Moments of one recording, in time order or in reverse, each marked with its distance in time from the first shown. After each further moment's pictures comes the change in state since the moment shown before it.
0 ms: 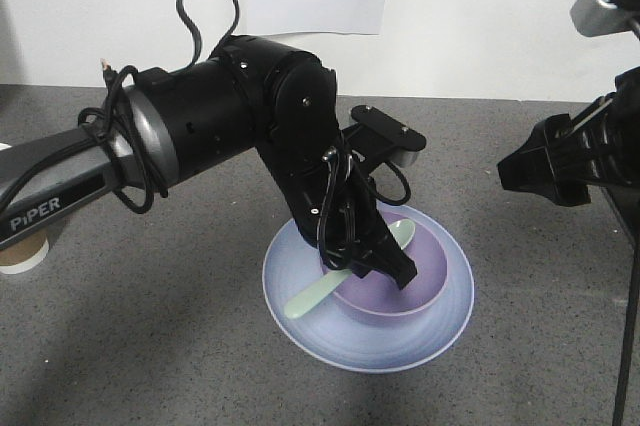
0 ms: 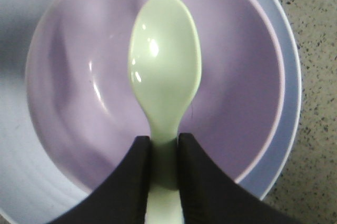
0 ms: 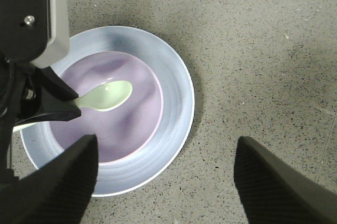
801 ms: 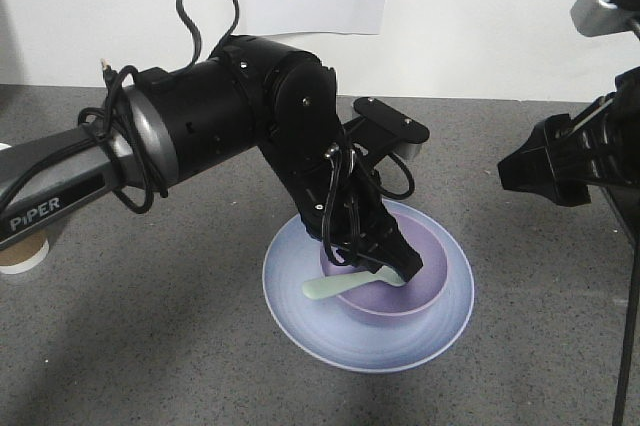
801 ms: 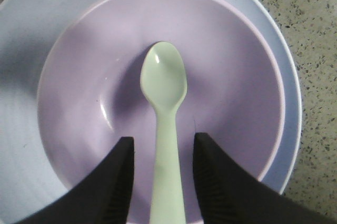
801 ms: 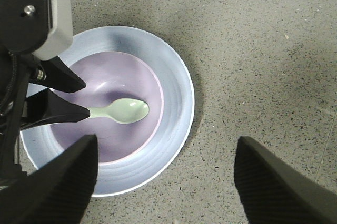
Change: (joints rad) left arm 0.000 0.000 0.000 0.000 -0.046 -0.001; right arm 0.000 0.000 0.000 0.000 0.001 0.000
